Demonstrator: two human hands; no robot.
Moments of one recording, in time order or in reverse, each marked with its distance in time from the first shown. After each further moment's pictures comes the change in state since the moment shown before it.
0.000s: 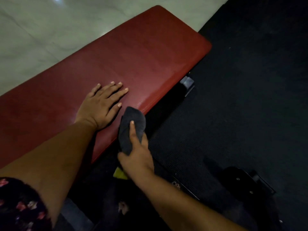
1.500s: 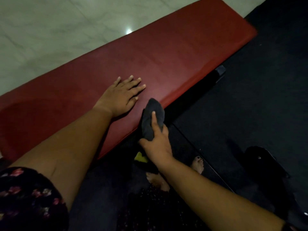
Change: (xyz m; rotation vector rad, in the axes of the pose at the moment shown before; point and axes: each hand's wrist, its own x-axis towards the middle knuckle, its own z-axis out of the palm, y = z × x) left_hand -0.232 -0.057 -0.074 -0.028 -0.256 -0.065; right_hand -0.132 -0.020 0.184 -0.035 0.024 -0.023
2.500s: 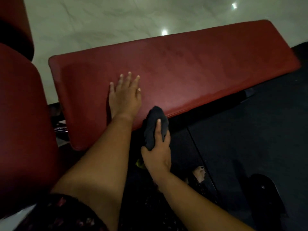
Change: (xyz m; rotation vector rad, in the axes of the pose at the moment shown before) left_hand -0.116 0.018 0.013 -0.216 0.321 -0.851; right_hand -0.062 0.010 0.077 -0.335 -0.002 -0.158
